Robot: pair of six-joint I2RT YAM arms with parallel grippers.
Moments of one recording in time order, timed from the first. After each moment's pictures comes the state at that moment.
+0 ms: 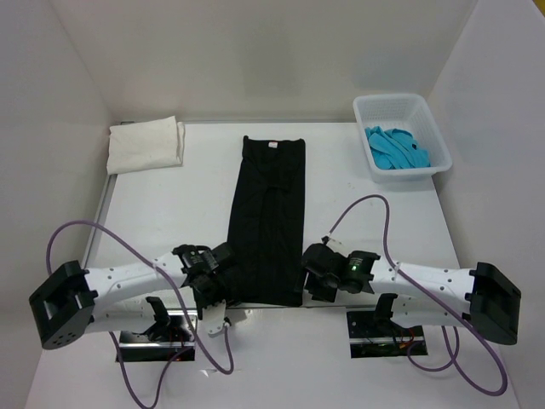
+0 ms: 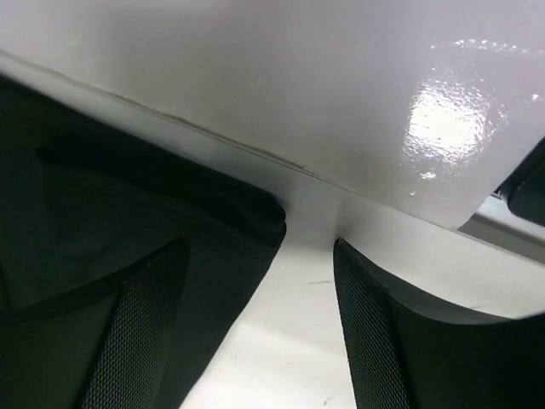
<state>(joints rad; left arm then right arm) -0.95 1.15 0.56 -0.83 0.29 1.80 1.10 1.06 0.54 -0.59 0.09 1.39</state>
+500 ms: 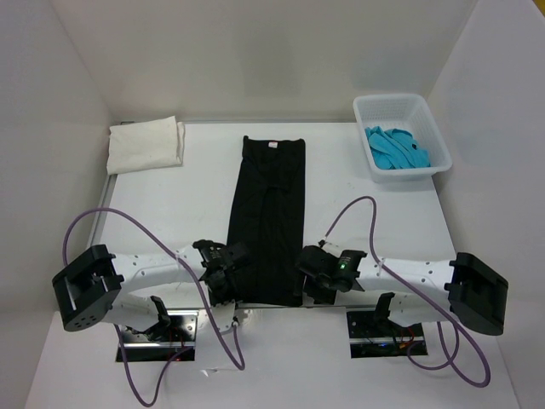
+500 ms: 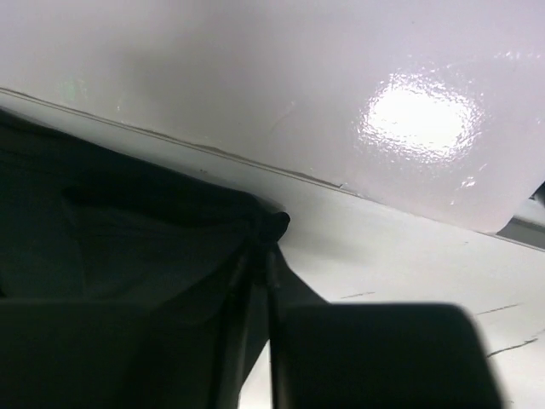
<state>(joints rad) -0.99 1.35 0.67 -0.85 0.29 1.82 1.10 1.18 0.54 -0.58 0.08 1.38</state>
